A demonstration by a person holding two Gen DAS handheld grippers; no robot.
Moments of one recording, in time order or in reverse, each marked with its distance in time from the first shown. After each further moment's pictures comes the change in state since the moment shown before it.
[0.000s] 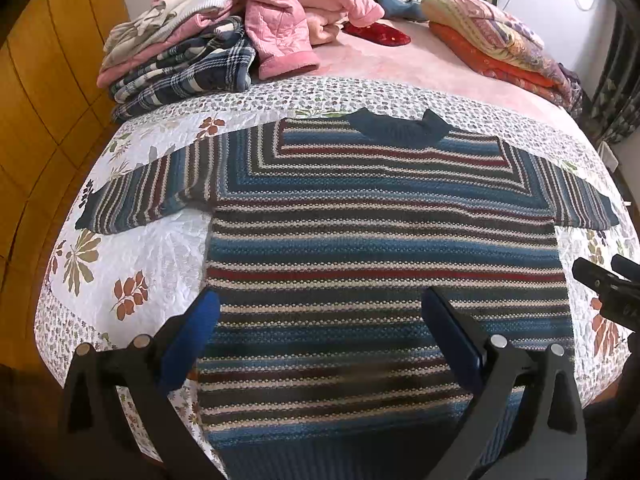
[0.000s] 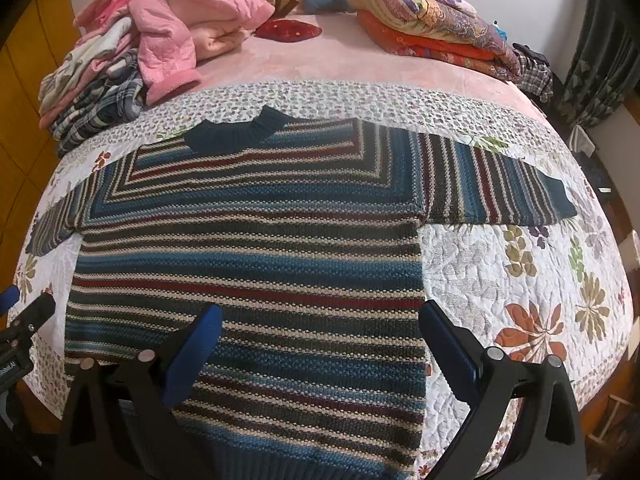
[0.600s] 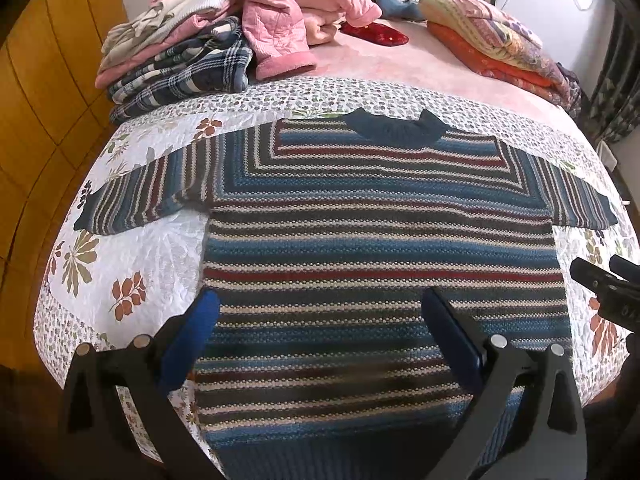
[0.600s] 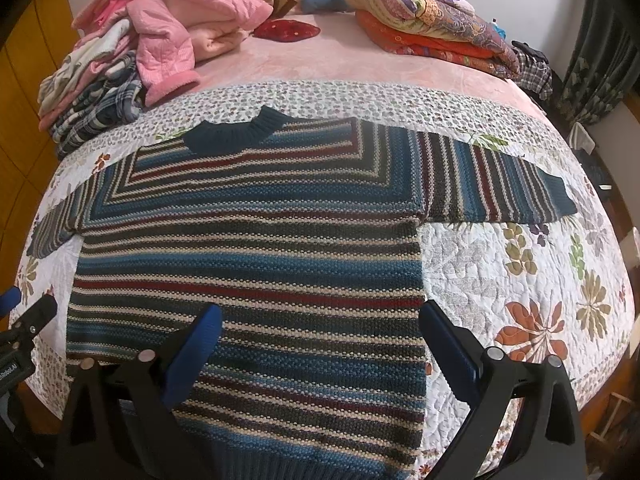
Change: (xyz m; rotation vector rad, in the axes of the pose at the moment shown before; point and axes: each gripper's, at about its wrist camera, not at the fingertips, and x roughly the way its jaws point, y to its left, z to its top) left arm -0.001 -0.005 0.002 0.003 0.001 -0.003; right arm 0.000 0.000 -0.001 0.001 -0.002 0.001
